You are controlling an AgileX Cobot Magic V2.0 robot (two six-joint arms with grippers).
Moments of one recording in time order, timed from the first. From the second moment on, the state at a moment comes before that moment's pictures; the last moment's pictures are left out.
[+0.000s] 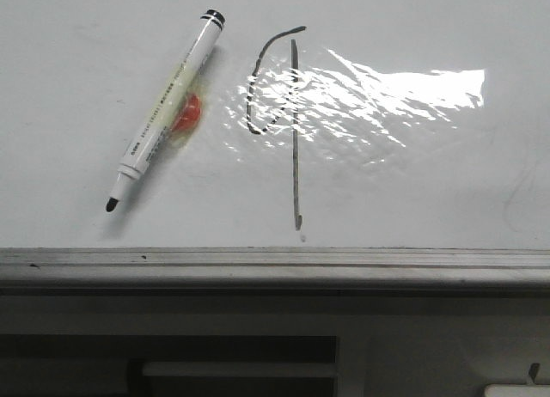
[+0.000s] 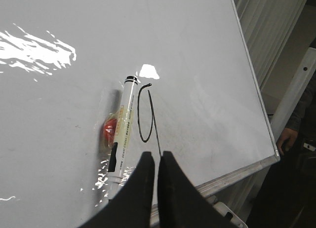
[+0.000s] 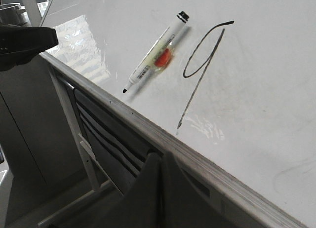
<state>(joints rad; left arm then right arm) -1.02 0.48 0.00 -0.31 -0.53 -0.06 0.72 0.16 -0.15 0.34 0.19 -0.29</state>
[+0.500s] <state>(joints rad) -1.02 0.48 0.00 -0.31 -0.53 -0.06 0.72 0.15 -0.15 0.34 0.19 -0.29</state>
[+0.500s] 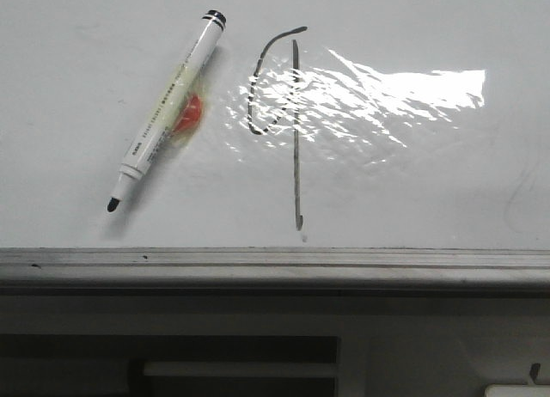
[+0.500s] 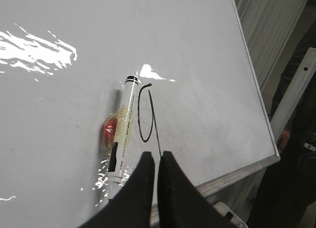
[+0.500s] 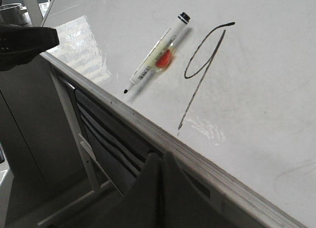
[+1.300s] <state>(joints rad) -0.24 0.00 0.00 -0.09 0.05 0.14 0.72 0.15 -0.15 0.34 0.19 -0.29</state>
